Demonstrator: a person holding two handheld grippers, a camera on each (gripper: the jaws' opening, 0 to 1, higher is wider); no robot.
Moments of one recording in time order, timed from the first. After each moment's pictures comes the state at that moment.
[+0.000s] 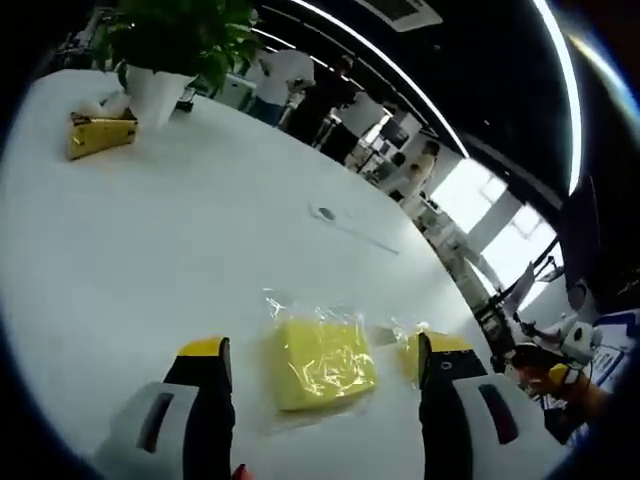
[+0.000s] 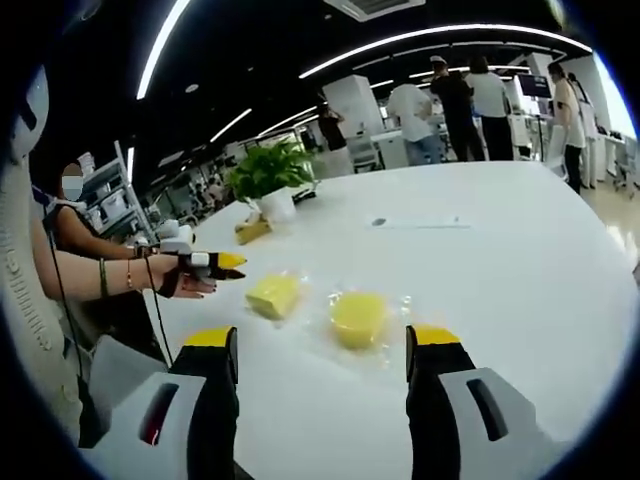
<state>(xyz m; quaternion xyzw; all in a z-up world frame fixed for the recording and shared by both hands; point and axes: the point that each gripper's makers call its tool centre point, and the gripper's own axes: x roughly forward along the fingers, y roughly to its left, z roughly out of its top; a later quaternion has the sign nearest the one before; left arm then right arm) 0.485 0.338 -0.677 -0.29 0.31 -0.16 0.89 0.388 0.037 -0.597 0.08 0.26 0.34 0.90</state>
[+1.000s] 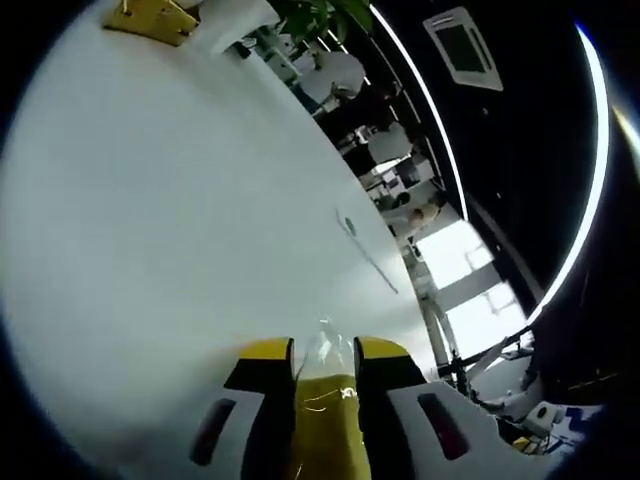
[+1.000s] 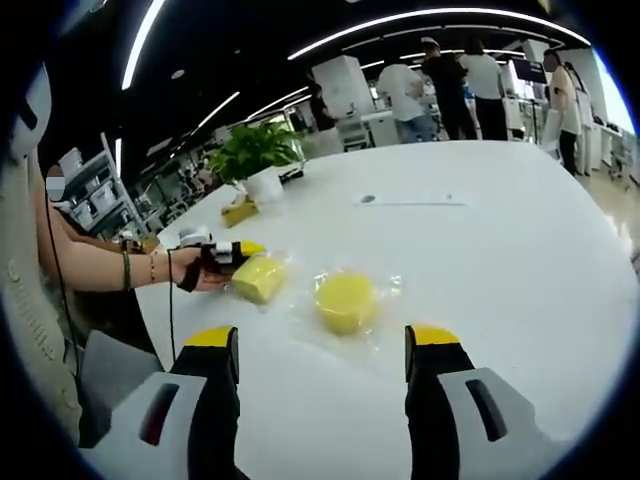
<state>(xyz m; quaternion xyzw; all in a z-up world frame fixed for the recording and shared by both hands) 0.530 0.328 -0.724 -0.45 0.30 -0.15 0.83 0.399 0.033 -0.622 0.07 0.30 0.33 0.89</state>
